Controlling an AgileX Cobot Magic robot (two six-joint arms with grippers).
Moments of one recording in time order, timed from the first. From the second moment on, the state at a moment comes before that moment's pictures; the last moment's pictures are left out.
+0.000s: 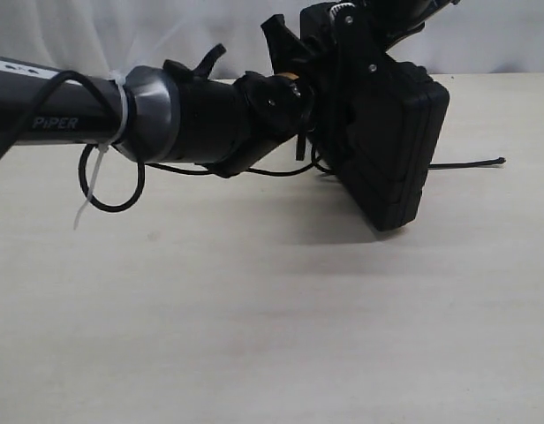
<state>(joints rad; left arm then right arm) -0.82 2.06 -1.41 -1.10 -0.35 1.70 0.28 2.06 -2.04 -0.01 1.18 -0.05</state>
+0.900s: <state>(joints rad) -0.79 2.07 -1.46 -0.68 -0.29 1.32 0.28 2.06 -2.04 -0.01 1.18 -0.05</state>
